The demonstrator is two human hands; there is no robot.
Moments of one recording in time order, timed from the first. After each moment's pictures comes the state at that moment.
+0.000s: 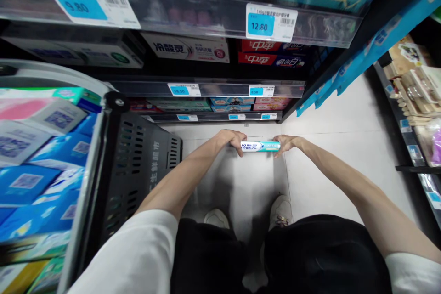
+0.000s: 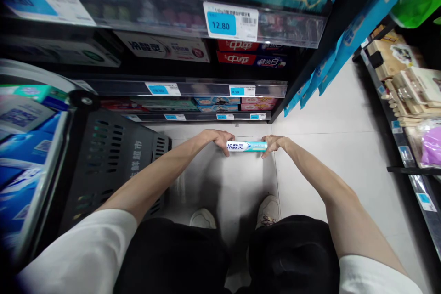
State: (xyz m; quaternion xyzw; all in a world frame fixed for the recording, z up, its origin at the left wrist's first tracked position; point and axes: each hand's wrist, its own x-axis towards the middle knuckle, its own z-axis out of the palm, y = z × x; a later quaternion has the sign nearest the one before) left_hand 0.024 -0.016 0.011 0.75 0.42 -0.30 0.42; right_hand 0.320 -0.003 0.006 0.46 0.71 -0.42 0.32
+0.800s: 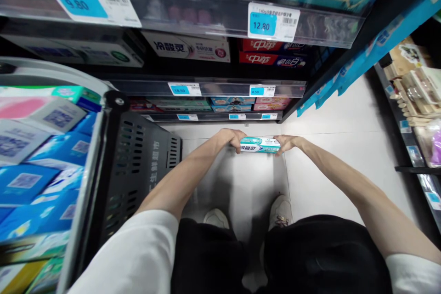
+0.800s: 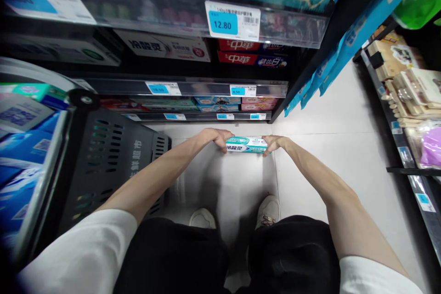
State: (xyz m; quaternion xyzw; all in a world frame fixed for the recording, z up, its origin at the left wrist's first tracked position) left_hand 0.021 -0.013 0.009 0.77 0.40 -0.29 0.41; right_hand 0.316 -0.004 0.010 0.42 0.76 -0.38 0.31
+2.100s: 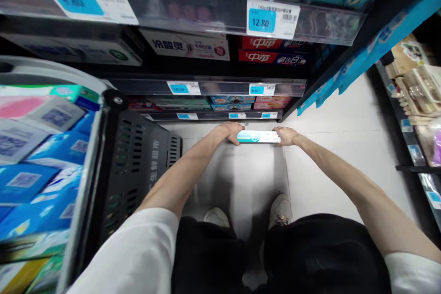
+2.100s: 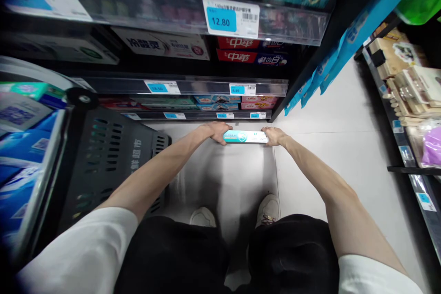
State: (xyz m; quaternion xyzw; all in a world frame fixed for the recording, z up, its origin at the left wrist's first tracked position) left_hand 0.009 -0.008 0.029 0.81 0.44 -0.26 0.28; right_hand 0.321 0.006 0.005 0.41 0.85 -0.22 0.24
